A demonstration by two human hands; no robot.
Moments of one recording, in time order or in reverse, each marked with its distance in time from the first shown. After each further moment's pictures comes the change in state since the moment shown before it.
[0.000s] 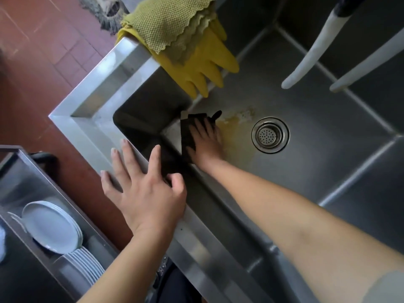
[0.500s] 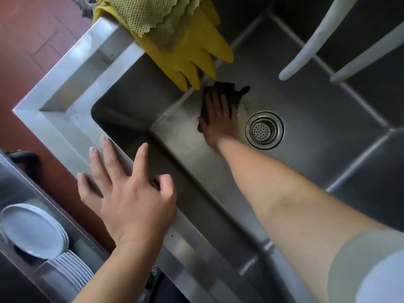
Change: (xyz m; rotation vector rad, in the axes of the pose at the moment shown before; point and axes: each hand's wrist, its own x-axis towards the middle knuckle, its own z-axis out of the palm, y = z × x) left_hand 0.001 -0.004 0.004 -0.017 0.027 0.011; right_hand 0.041 0.067 -0.001 -0.092 0.063 0.255
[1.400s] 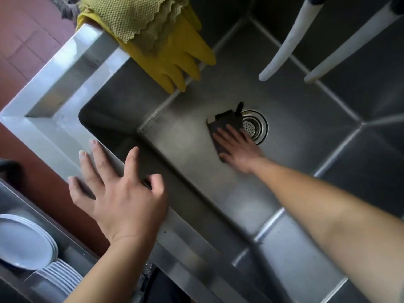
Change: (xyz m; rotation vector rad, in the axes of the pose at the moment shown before) left_hand -0.001 -0.001 0.001 -0.027 -0.001 0.004; right_hand -0.082 0.108 -0.005 -0.199 -0.257 -0.357
